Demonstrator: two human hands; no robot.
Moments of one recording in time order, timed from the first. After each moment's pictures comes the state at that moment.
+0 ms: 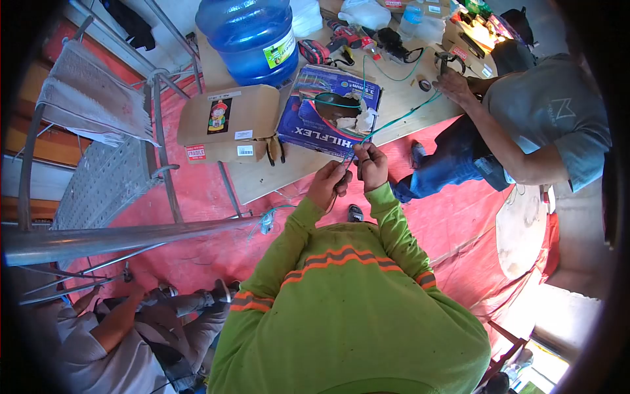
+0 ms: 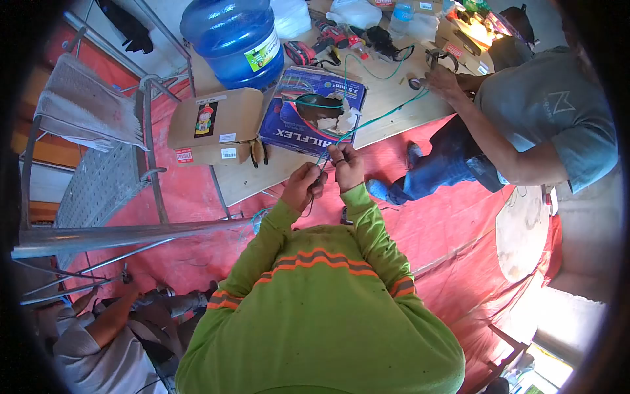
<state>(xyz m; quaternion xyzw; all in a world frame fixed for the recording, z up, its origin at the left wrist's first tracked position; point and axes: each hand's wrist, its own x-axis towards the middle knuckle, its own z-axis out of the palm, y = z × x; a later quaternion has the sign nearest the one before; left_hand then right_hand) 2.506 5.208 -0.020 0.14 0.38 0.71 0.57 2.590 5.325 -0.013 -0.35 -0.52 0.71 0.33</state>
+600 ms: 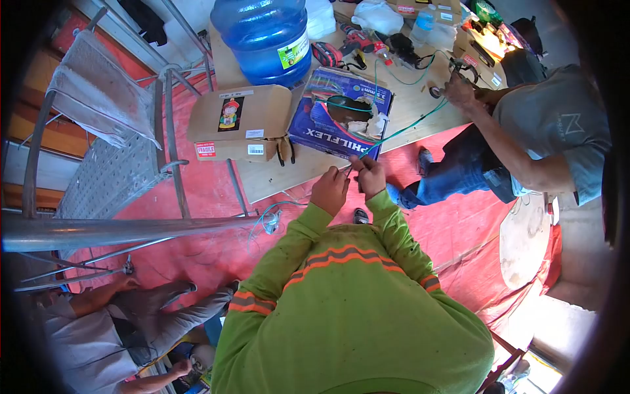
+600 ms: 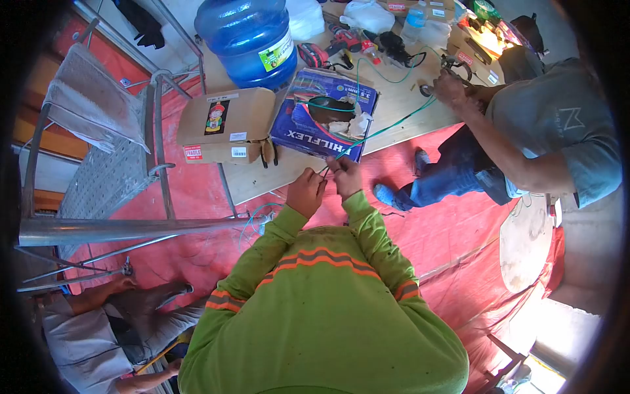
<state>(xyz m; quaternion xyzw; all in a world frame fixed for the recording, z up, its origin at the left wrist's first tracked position) 2.503 5.194 -0.030 0.53 0.76 0.38 0.00 2.581 5.314 -0.040 -0.40 -0.62 0.64 0.22</state>
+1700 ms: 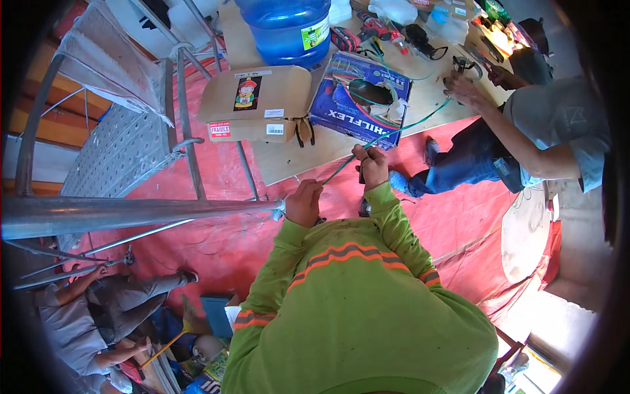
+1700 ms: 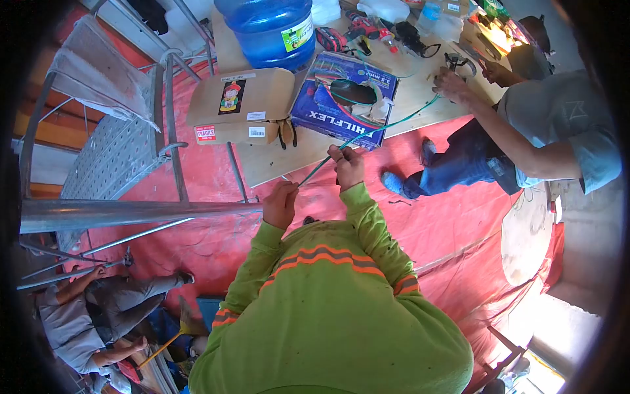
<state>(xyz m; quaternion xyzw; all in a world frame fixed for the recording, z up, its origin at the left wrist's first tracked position) 2.476 5.061 -0.036 0.43 0.77 0.47 0.01 2.547 5.247 -0.035 -0.43 -0.53 0.67 0.29</state>
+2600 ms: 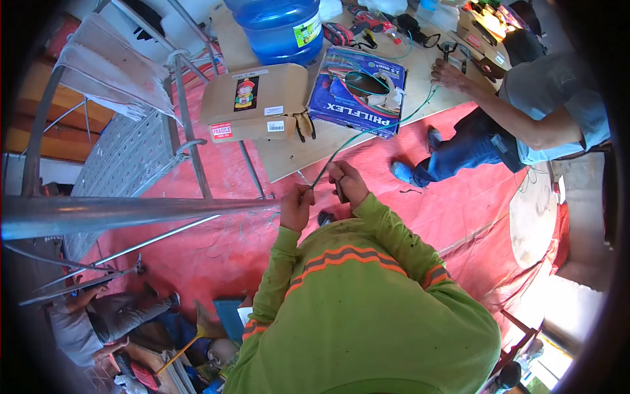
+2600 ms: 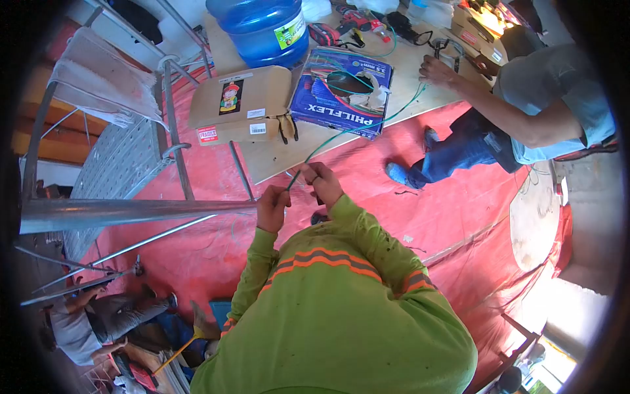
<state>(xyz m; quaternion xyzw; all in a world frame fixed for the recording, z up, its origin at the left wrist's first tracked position) 2.471 5.020 -0.044 0.30 0.72 0.57 0.24 2.559 5.174 -0.004 -0.39 -0.48 0.78 0.08</state>
